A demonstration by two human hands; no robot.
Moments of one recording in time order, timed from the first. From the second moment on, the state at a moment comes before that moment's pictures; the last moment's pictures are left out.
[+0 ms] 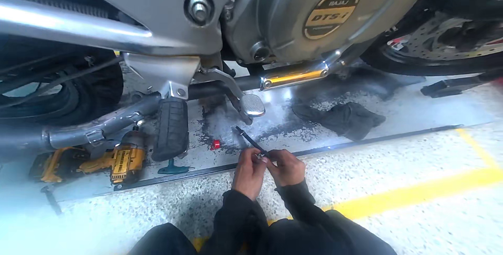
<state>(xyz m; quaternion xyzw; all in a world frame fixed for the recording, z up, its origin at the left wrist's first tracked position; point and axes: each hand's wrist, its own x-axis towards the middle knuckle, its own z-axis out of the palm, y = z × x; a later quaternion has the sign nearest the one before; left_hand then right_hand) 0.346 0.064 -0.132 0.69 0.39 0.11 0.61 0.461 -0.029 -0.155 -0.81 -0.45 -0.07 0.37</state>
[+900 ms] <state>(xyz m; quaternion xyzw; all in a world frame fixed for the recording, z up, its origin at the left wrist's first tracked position) 0.355 0.062 -0.142 0.80 0.41 0.09 0.43 0.463 -0.028 -0.153 -0.83 -0.40 -0.07 0.38</state>
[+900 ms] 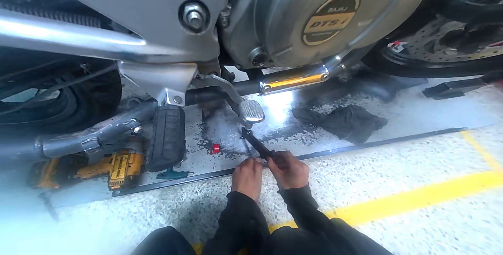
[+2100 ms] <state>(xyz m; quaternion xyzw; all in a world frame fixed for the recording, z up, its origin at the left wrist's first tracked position) 0.322 0.104 -0.159 0.84 0.47 -0.02 0.27 0.472 -0.032 -0.144 -0.71 -0.11 0.25 0.65</state>
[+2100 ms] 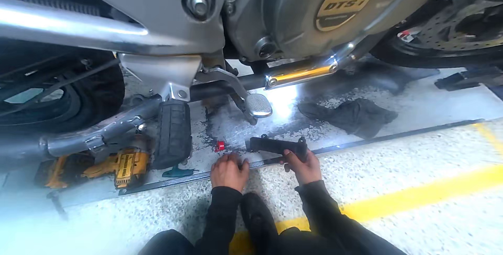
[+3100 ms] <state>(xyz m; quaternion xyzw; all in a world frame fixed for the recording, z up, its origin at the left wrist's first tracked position) 0.359 0.053 -0.109 0.72 0.41 0.13 0.54 0.437 -0.034 -0.144 -0.66 -0.39 0.12 0.62</state>
